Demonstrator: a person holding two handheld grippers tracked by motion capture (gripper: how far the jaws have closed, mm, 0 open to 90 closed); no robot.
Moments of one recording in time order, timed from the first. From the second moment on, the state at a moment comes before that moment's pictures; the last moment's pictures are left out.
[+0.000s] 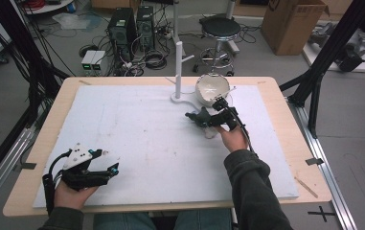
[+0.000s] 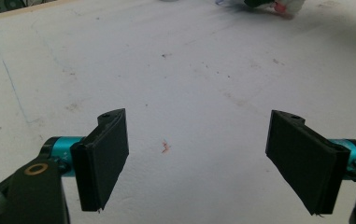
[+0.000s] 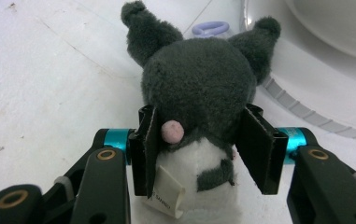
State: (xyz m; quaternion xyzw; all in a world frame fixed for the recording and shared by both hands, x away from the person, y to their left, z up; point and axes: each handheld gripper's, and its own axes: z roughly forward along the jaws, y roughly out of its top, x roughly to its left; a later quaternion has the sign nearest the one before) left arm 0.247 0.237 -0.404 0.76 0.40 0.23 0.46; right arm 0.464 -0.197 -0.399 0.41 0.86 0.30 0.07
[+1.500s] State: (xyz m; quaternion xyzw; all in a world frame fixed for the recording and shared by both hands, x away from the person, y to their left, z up) left arm 0.247 0.237 -0.403 0.76 0.39 0.23 0.46; right arm 0.444 -0.217 -0.371 0.35 0.84 0.41 0.06
